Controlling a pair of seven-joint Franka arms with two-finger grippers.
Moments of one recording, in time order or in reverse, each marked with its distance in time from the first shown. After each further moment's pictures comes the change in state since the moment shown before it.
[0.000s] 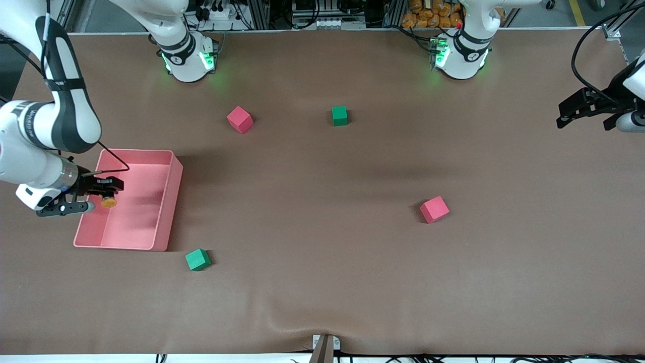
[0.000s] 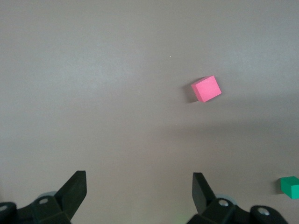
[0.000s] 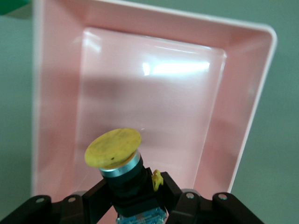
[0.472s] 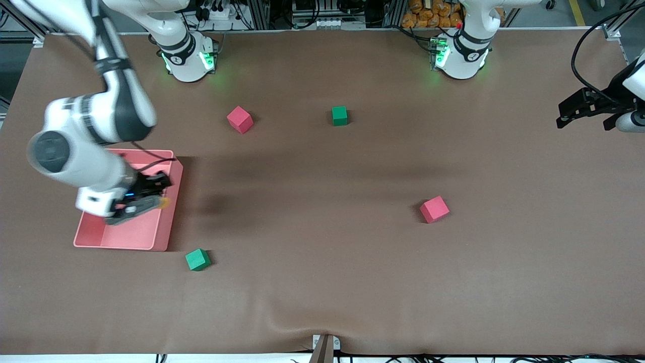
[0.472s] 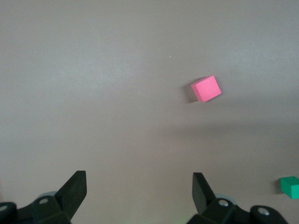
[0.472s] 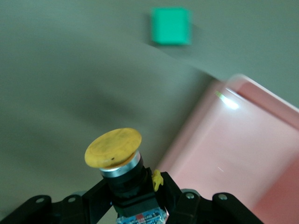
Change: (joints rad) left arm 0.000 0.000 -0.001 0.000 0.000 0.000 0.000; right arm 0.333 0.001 0.017 0.103 0.002 -0.080 -0.007
